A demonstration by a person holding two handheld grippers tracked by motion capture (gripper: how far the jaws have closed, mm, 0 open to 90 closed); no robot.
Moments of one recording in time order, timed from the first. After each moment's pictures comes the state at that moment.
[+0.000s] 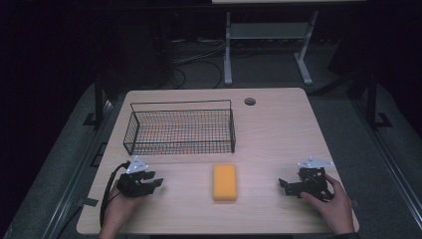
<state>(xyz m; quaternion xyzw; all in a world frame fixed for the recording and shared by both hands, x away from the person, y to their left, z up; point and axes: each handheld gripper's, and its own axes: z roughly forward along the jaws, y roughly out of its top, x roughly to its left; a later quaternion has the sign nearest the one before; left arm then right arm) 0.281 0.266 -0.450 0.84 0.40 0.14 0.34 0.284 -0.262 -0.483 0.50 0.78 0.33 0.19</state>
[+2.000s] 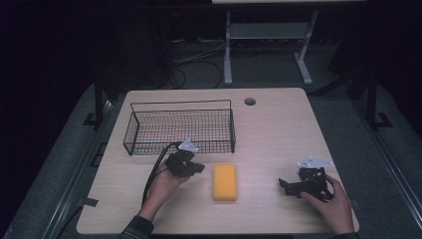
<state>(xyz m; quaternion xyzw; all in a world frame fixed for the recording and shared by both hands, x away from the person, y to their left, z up) 0.336 0.140 -0.430 0.89 0.31 0.04 0.34 0.284 -0.262 -0.484 0.49 0.78 0.33 0.19</state>
